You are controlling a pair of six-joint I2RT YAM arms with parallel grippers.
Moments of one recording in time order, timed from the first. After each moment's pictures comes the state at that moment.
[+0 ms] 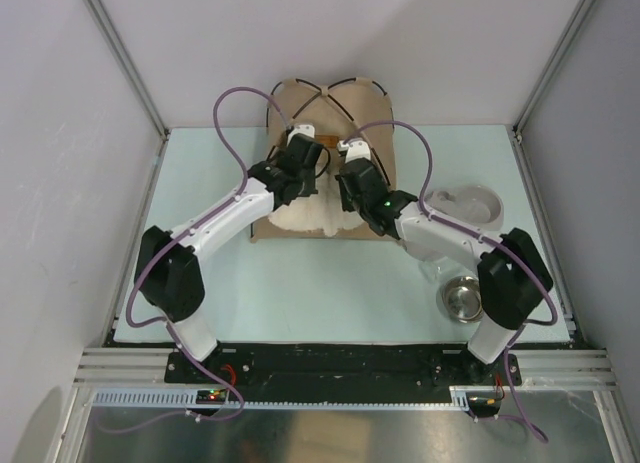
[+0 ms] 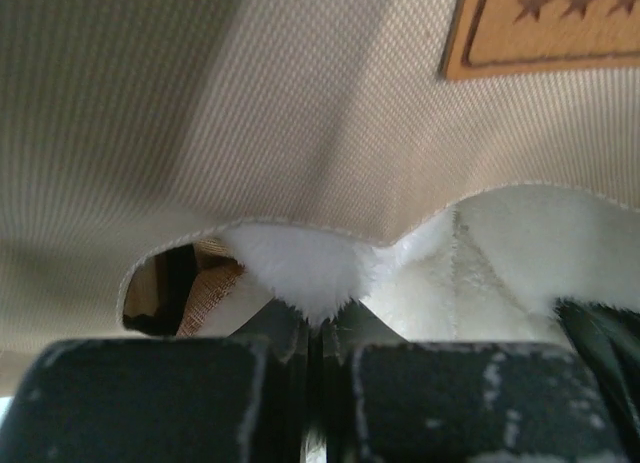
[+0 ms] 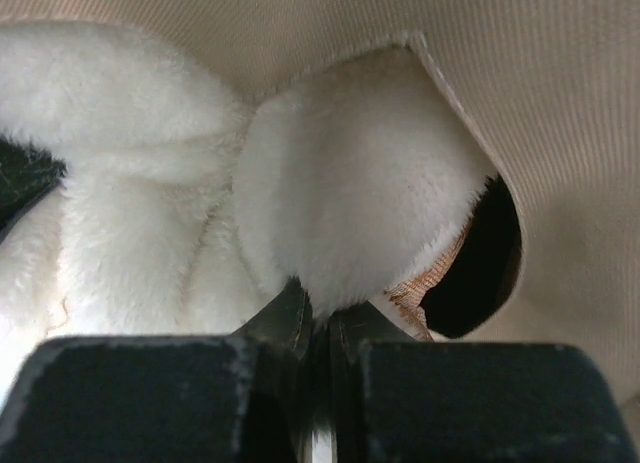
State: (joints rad) left arm -0.63 1.71 1.50 -0.58 -0.39 -0.42; right arm 0.75 1.67 1.28 -0.17 0.35 0.28
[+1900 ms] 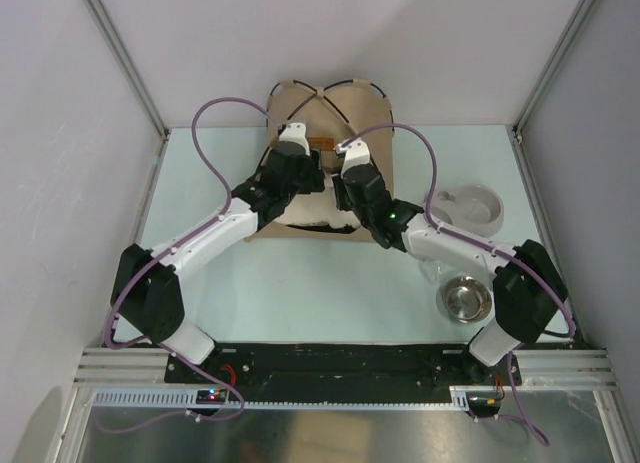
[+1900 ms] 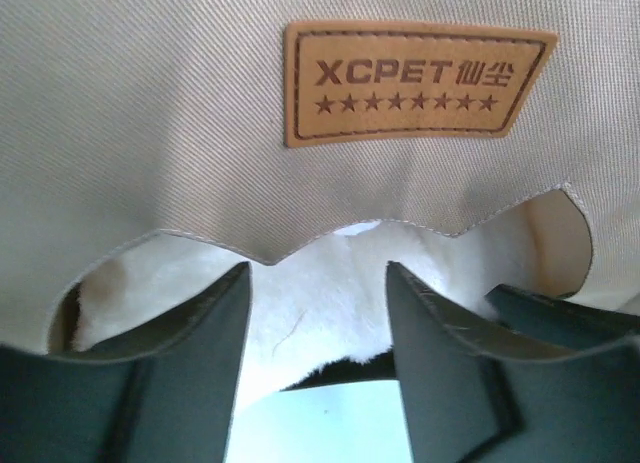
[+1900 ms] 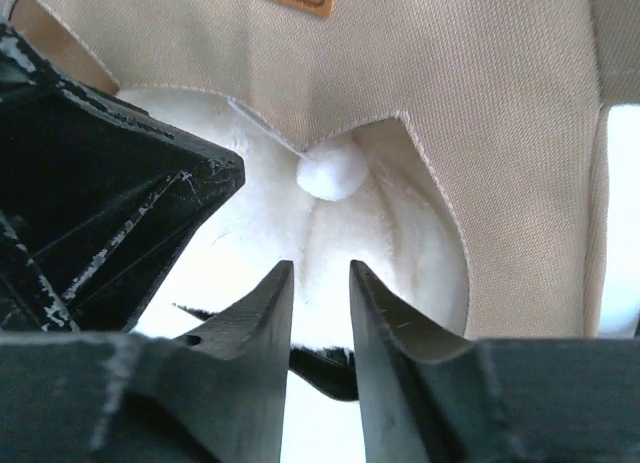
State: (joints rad) left arm -0.61 1.56 1.26 -0.17 -0.29 -0.37; right arm 0.80 1.61 1.22 0.01 0.42 0.19
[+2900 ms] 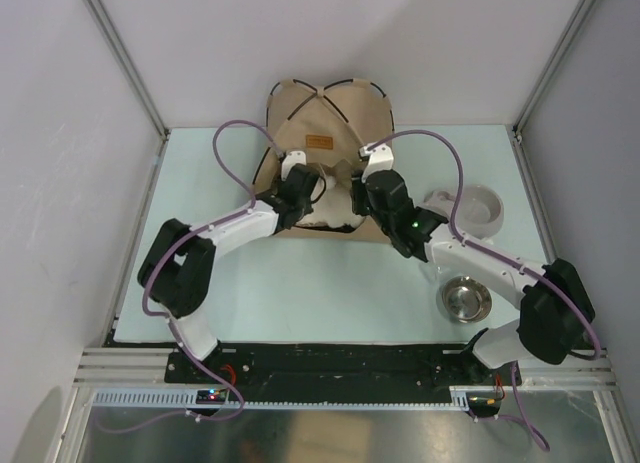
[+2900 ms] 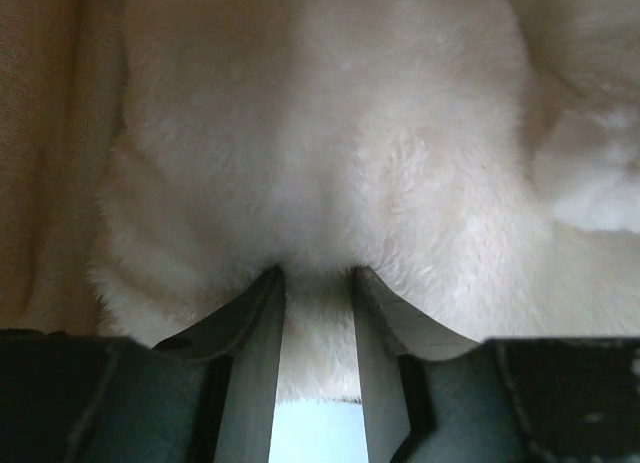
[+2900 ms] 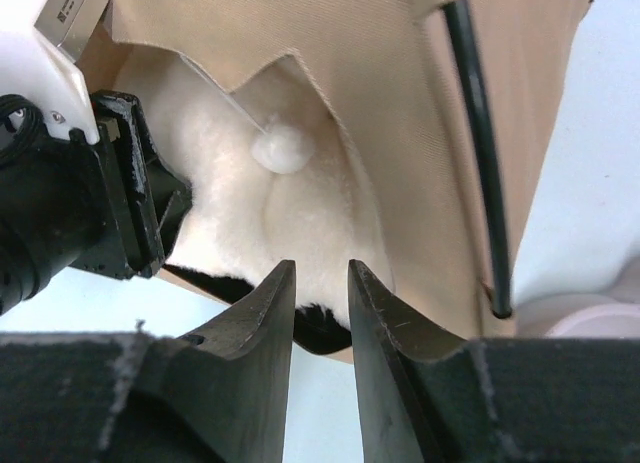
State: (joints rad) left arm -0.60 1.72 1.16 -0.20 -0.48 -0.49; right arm 0.76 1.46 1.09 0.01 0.37 0.26
